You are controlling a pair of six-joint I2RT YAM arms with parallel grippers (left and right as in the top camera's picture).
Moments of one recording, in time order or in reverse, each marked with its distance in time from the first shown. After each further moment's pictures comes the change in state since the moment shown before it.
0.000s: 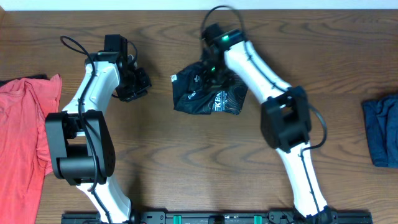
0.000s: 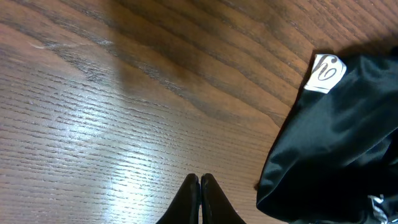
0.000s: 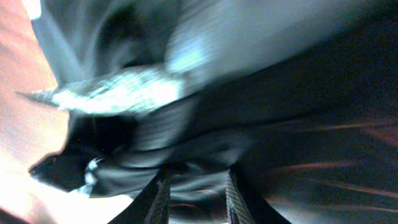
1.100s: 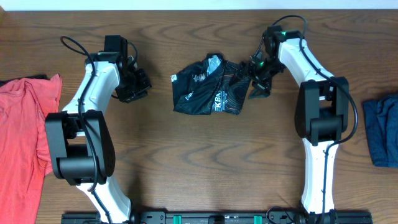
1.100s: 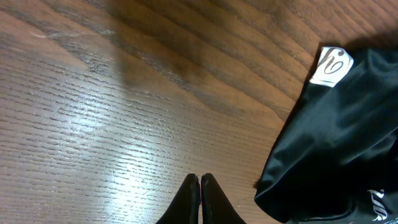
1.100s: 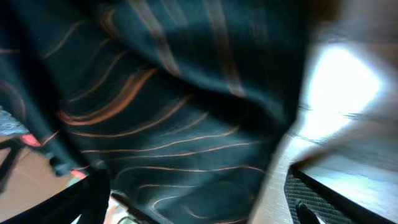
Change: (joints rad) left arm 0.001 0.000 0.000 -0.020 0.000 0.000; right arm -0.272 -0.065 -0.315 0.106 -0.296 0.159
